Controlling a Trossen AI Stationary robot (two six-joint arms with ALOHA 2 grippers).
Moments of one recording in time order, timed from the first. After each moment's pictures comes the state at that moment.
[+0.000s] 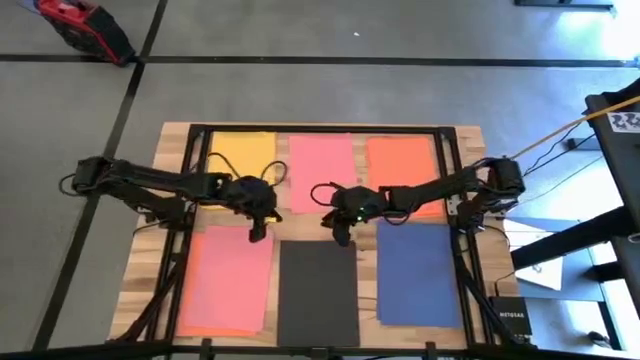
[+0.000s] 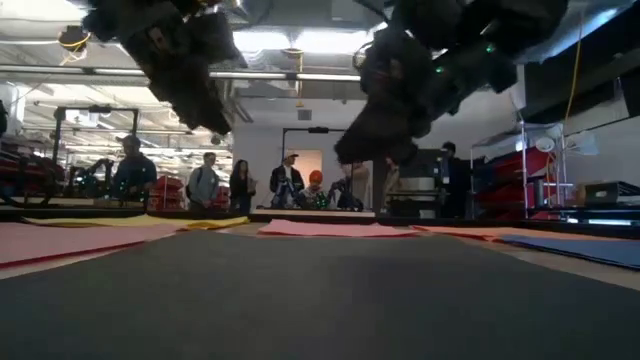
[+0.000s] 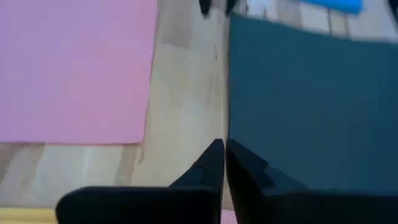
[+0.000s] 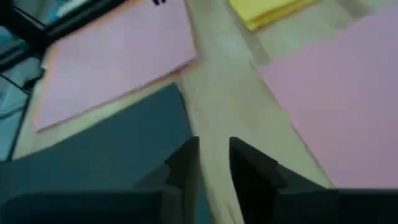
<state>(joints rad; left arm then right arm) 0.02 1.15 0.65 -0.23 0.07 -0.17 0.03 1.69 0.84 0.25 -0.10 0.46</state>
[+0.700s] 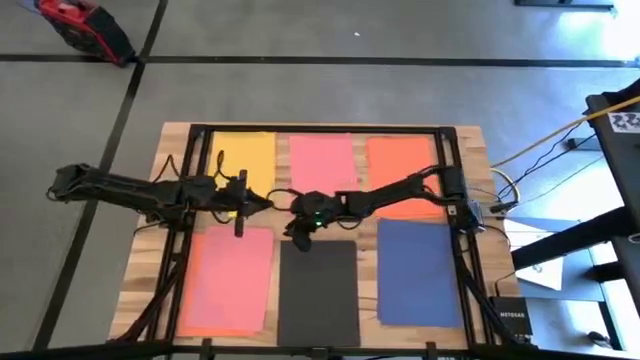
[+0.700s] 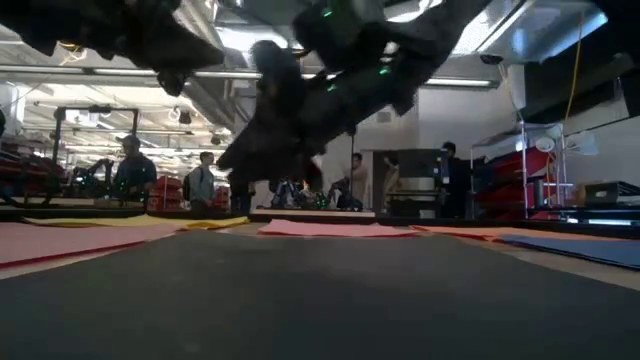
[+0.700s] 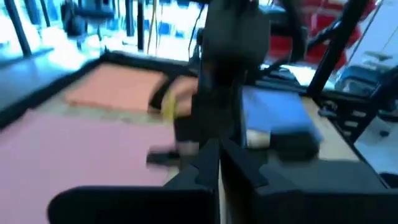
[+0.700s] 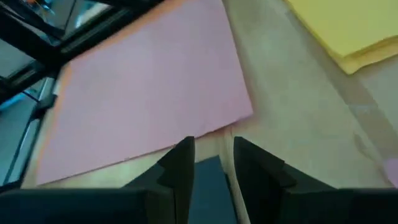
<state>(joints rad) -0.04 0.75 0.35 0.26 -0.12 -0.13 0.02 2.13 1.33 0.21 -0.20 0.49</state>
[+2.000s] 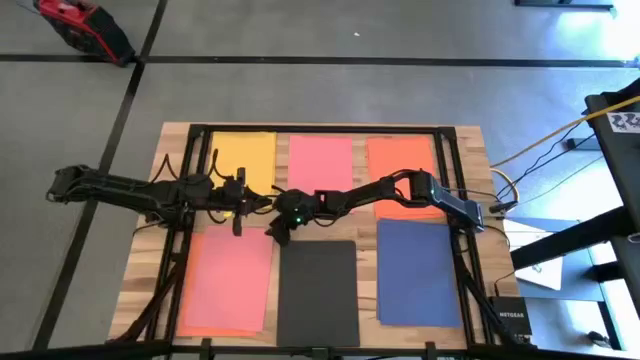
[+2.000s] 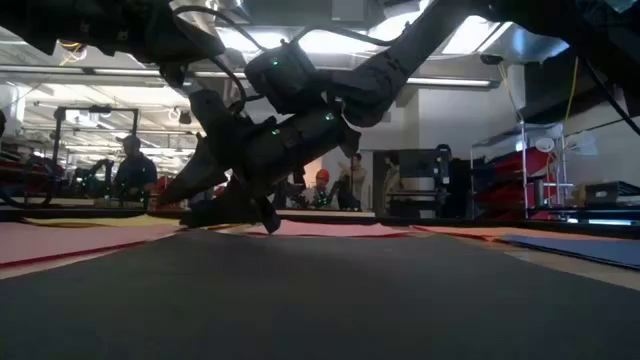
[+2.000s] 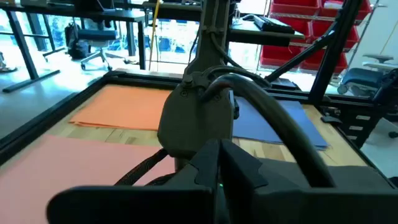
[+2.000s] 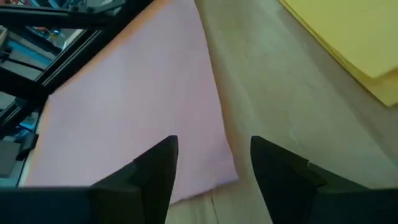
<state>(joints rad) -0.04 0.74 0.35 0.27 -0.12 -0.07 -0.02 2.39 1.58 0.23 -0.26 0.62</state>
